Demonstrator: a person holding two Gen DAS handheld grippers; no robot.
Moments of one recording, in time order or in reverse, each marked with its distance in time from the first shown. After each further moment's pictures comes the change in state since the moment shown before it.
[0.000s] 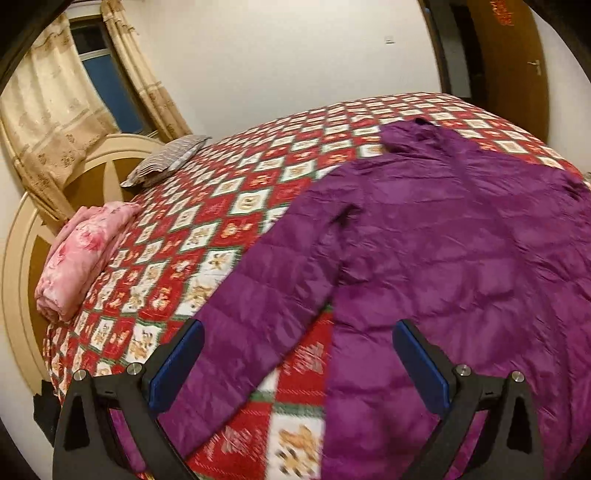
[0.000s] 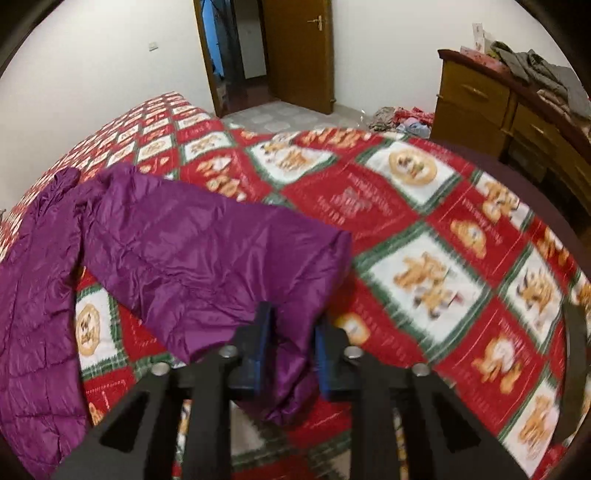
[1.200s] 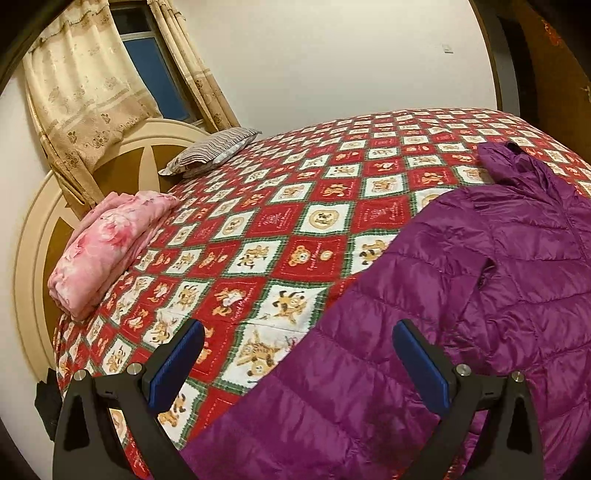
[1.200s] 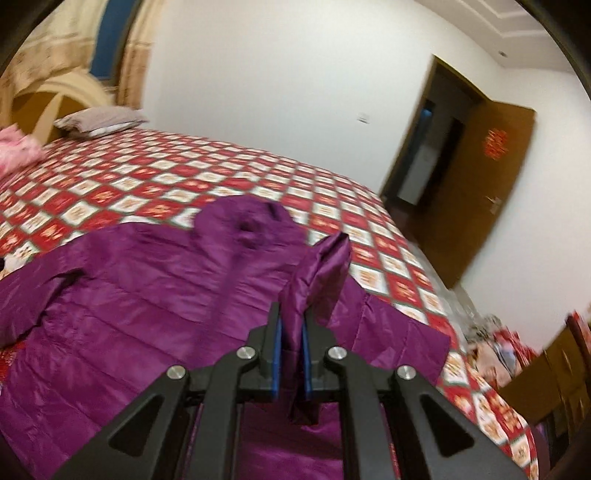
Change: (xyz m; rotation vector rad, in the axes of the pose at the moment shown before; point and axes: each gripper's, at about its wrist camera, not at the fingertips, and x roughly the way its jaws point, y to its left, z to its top) left arm 0.104 0.083 0.046 -0.108 -0.019 0.141; right arm -0.059 0.409 0.024 -0.733 -0.375 0.266
